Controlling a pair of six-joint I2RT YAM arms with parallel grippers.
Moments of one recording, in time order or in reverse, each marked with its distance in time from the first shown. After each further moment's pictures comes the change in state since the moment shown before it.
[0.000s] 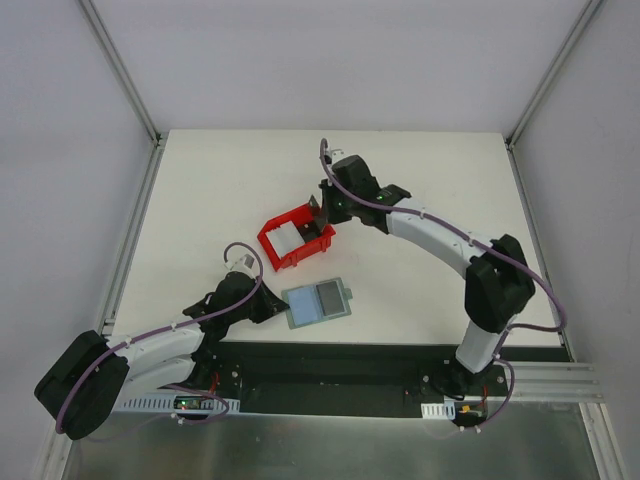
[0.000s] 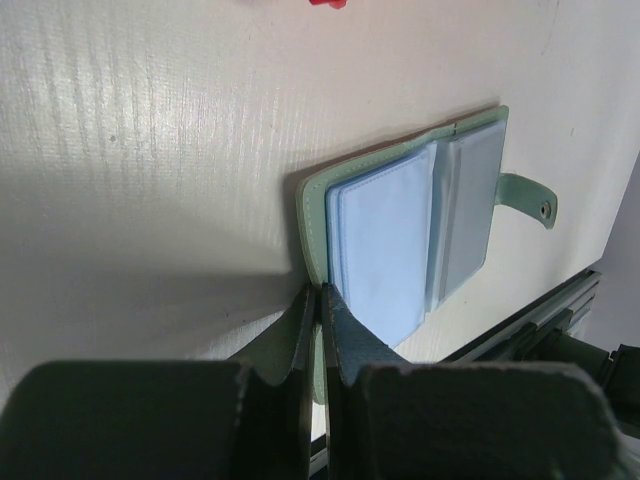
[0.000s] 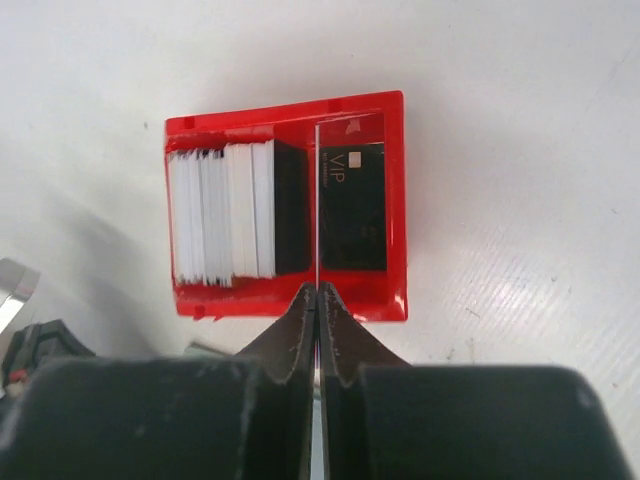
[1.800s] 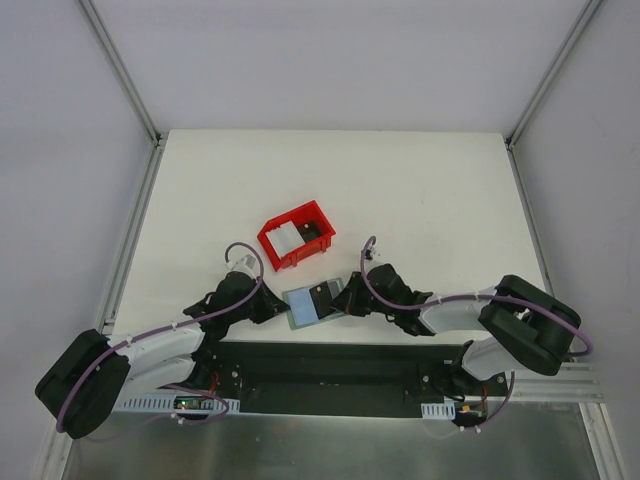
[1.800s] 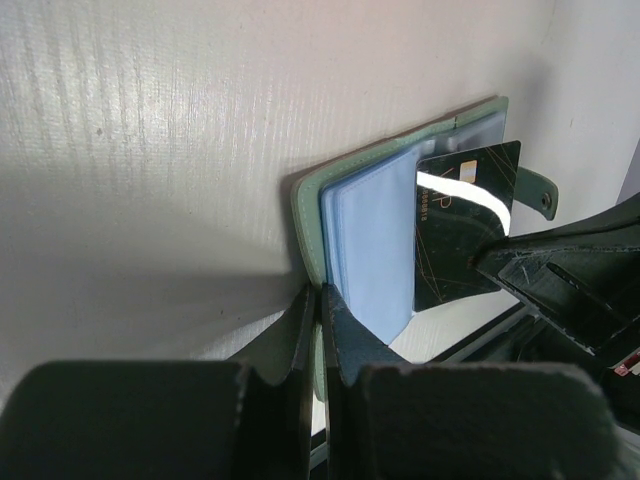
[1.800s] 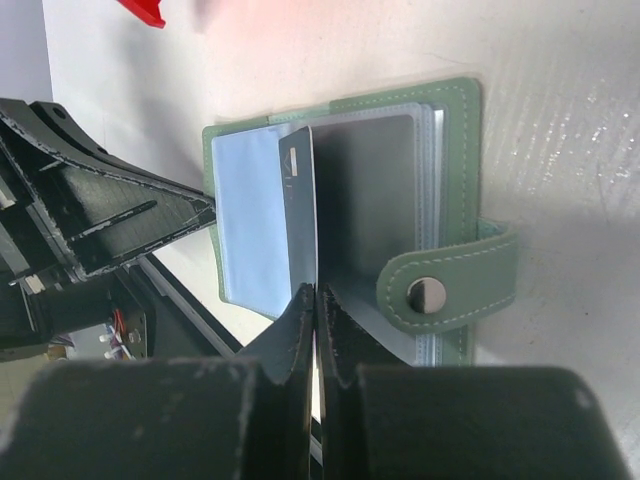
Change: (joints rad) left arm 0.000 0.009 0.000 0.006 0.019 0.001; right arm 0.204 -0.362 -1.109 0.907 -0.059 0.653
